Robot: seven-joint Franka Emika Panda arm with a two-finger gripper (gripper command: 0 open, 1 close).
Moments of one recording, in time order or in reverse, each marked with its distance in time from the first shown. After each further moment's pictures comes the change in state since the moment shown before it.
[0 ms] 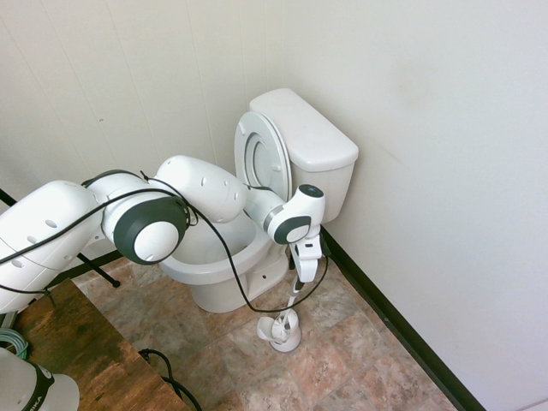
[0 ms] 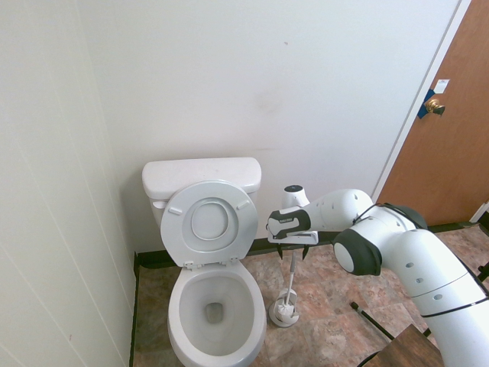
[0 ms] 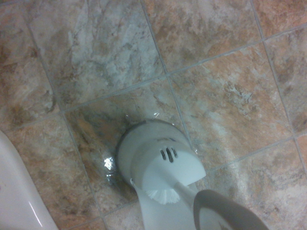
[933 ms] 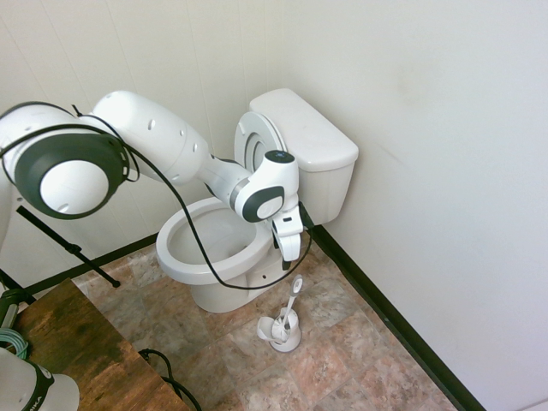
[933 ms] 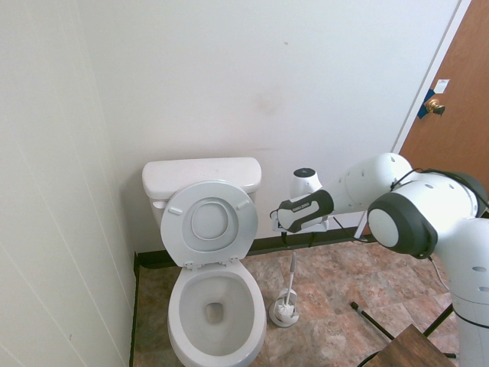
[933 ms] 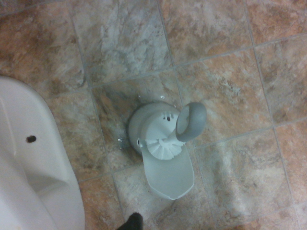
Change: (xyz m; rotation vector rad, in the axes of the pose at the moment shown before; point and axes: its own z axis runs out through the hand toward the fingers) arm -0.037 0.068 -0.106 0.098 0.052 -0.078
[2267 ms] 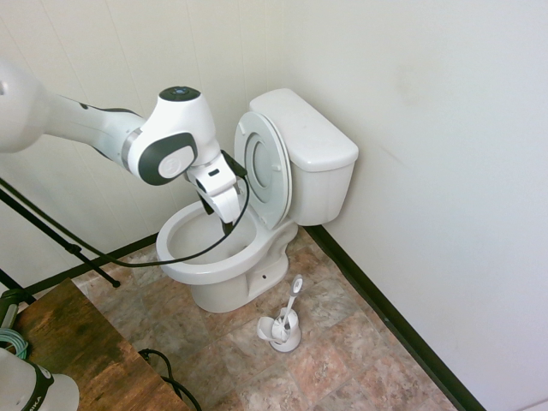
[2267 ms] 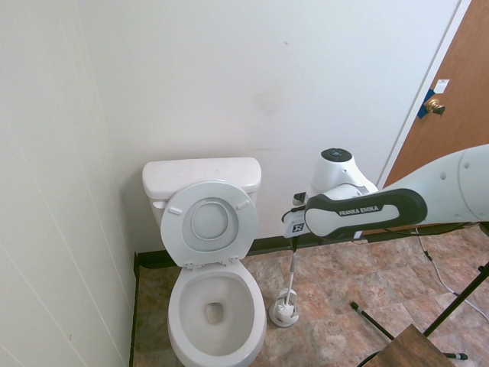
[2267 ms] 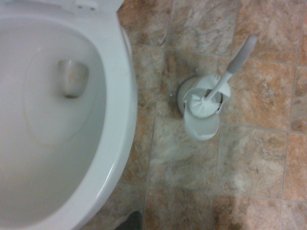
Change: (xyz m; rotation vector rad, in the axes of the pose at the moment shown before) arm -0.096 0.133 -0.195 0.145 0.025 -0.339
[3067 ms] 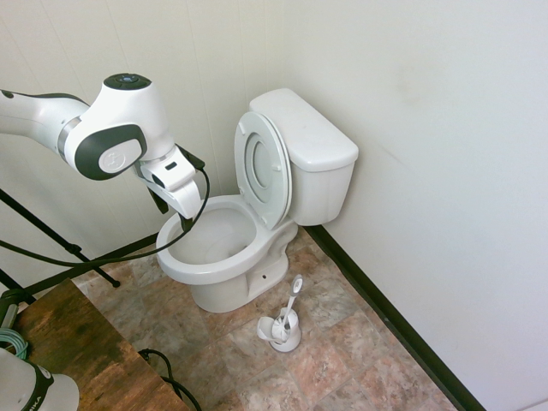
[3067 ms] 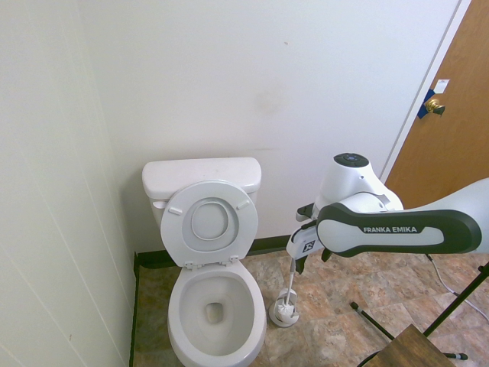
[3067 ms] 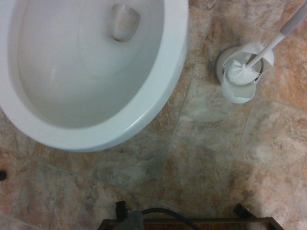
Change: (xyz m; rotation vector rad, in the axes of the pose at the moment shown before) arm -0.086 0.051 -0.052 0.017 -0.091 -0.247
